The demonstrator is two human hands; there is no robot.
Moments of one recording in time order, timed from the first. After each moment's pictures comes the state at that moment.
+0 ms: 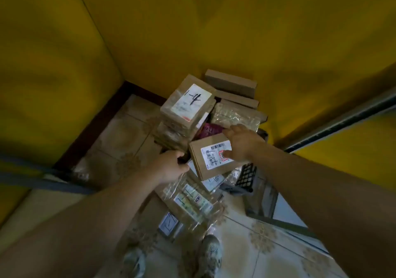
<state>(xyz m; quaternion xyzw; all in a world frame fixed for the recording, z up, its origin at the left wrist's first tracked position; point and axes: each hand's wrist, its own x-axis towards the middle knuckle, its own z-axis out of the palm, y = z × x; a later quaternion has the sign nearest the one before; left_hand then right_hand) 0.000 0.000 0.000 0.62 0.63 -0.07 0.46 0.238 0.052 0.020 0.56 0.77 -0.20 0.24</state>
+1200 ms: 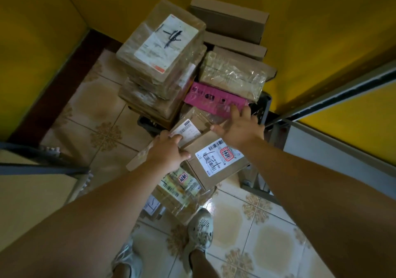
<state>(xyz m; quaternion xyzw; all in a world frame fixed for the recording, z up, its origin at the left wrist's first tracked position) 0.055 -0.012 -0.156 0.66 0.65 -0.13 0.35 0.266 0.023 -0.108 0.73 0.62 -0.24 0.16</state>
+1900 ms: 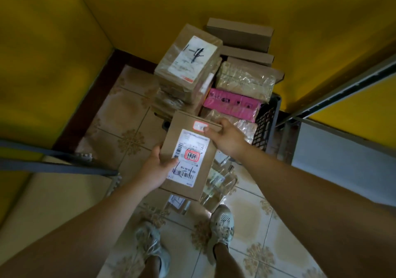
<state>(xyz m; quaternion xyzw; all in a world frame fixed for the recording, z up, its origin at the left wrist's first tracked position) -0.039 -0.070 -0.062 0.45 0.69 0.10 0.56 0.178 -0.015 -0.067 0.70 0.43 -0.56 -0.14</state>
